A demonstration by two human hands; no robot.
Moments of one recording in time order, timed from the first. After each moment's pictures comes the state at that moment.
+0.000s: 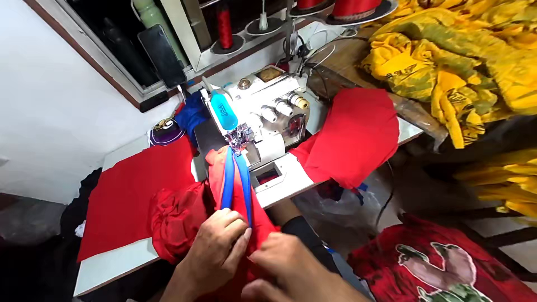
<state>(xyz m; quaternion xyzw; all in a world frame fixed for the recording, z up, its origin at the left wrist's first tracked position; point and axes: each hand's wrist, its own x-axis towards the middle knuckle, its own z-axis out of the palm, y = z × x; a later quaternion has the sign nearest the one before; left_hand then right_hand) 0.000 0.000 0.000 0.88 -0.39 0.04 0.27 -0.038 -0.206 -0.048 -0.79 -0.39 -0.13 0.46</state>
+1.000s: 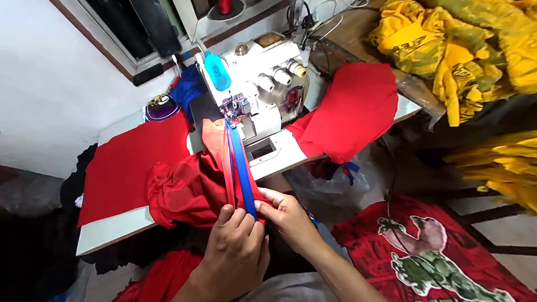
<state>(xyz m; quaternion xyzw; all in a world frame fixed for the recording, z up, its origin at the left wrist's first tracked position) -0.068 -0.048 -0.016 0.91 -0.37 0.18 0.04 -0.038 -0.211 -0.057 -0.63 0.00 0.15 0.76</state>
